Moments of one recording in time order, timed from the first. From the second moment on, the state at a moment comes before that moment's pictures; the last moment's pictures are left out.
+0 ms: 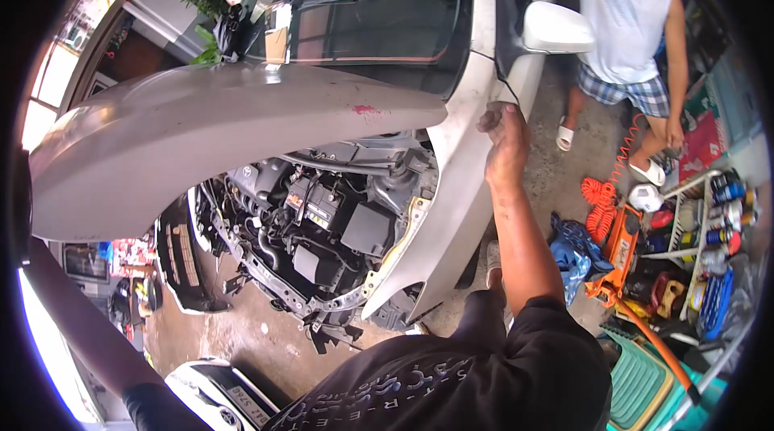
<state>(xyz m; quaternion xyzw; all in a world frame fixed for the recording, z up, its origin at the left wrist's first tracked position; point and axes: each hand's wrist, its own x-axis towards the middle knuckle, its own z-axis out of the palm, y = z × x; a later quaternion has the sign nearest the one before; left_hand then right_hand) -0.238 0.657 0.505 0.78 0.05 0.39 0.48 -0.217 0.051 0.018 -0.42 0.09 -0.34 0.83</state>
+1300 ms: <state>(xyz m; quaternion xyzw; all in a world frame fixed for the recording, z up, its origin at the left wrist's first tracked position) -0.466 0.896 -0.151 0.41 0.45 -0.05 0.79 -0.428 0.473 -0.070 -0.95 -0.28 -0.08 0.14</state>
